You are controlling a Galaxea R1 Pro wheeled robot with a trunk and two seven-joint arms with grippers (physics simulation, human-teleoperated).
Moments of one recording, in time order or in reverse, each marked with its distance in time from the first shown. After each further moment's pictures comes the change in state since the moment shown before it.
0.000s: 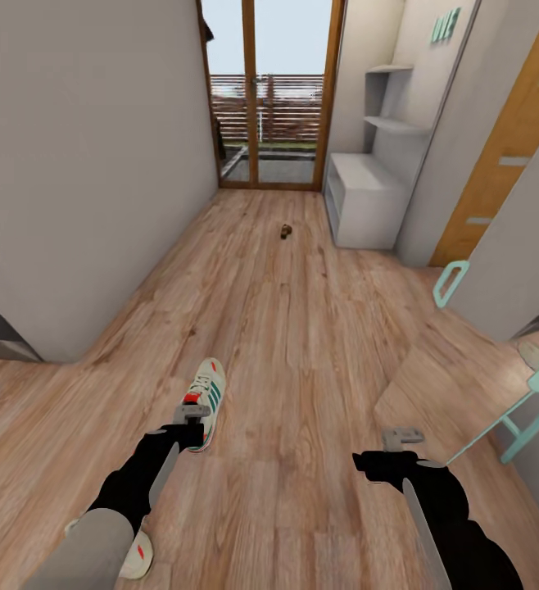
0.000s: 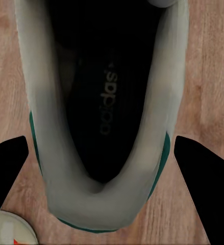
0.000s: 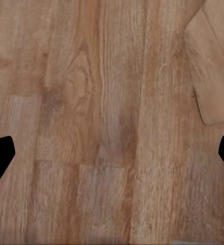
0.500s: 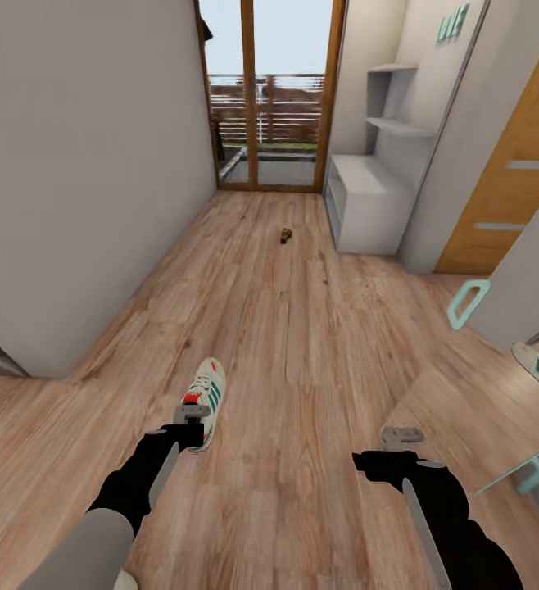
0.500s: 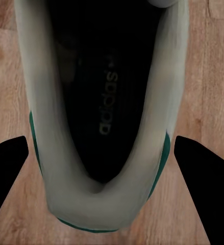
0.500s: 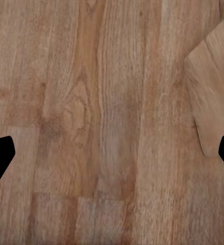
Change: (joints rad) left arm 0.000 0.000 0.000 0.000 0.000 0.000 -0.001; right arm 0.000 0.001 0.000 0.000 0.000 0.000 0.000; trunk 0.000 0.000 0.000
